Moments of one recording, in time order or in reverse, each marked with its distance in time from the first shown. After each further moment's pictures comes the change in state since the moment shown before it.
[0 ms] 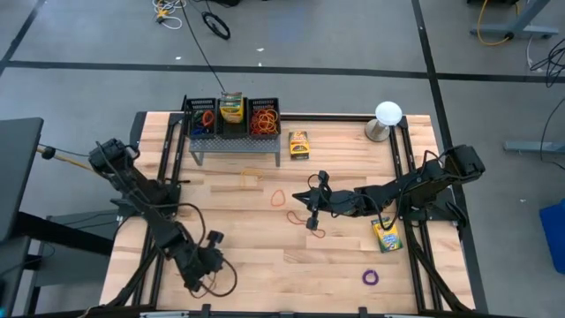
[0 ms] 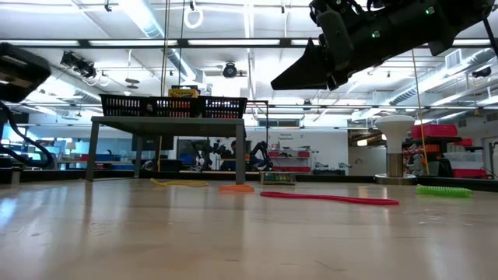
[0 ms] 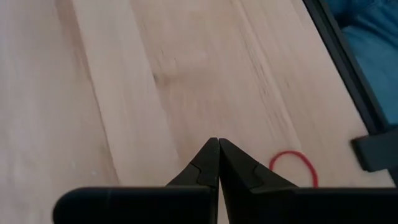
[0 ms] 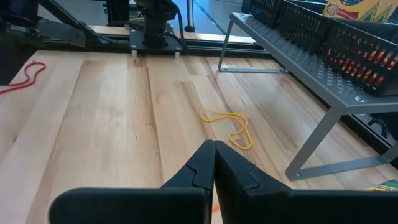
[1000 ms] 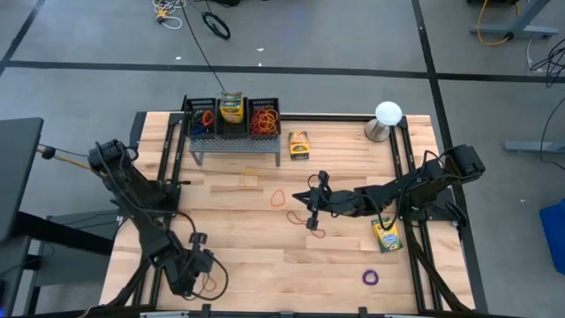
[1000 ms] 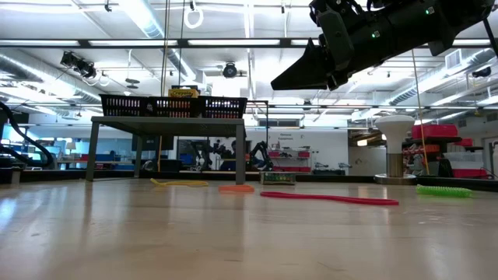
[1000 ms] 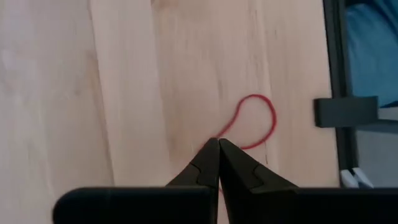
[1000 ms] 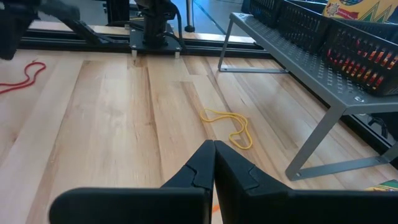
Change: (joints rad) left arm -0.109 0.001 0.163 -0.370 0.075 -0.357; right arm 0.000 0.000 0.000 0.000 0.000 0.000
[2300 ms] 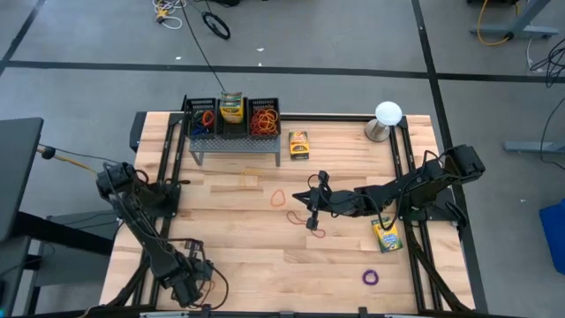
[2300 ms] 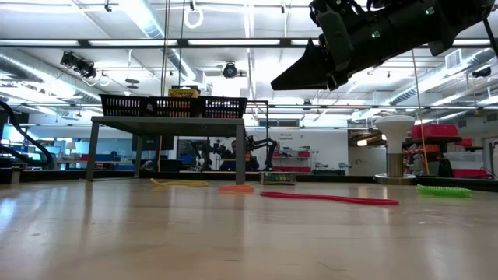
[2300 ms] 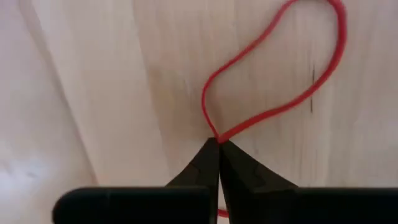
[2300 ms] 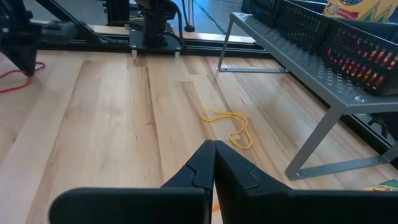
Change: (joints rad) left arm -0.034 0.262 0.103 -0.146 0.142 -0.025; right arm 0.000 0.000 0.000 -0.001 0.000 0.000
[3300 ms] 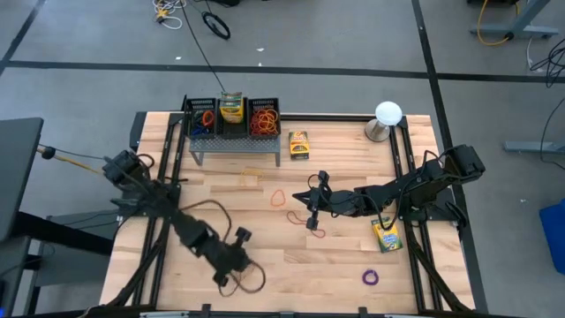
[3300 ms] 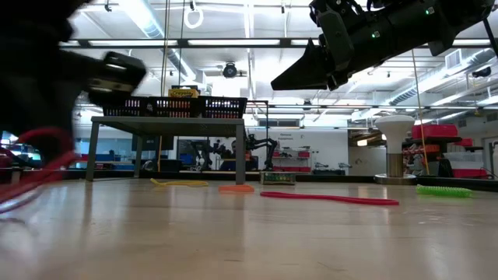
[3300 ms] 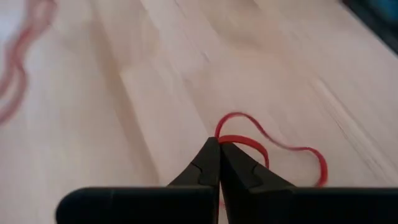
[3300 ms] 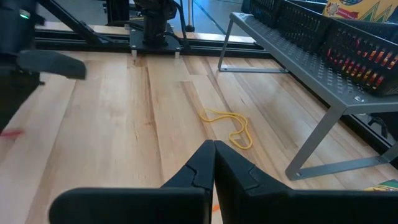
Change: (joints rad) left arm 0.348 -0.072 -0.194 0.783 -0.237 0.812; right arm 0.000 0.000 0.000 0.000 0.000 0.000
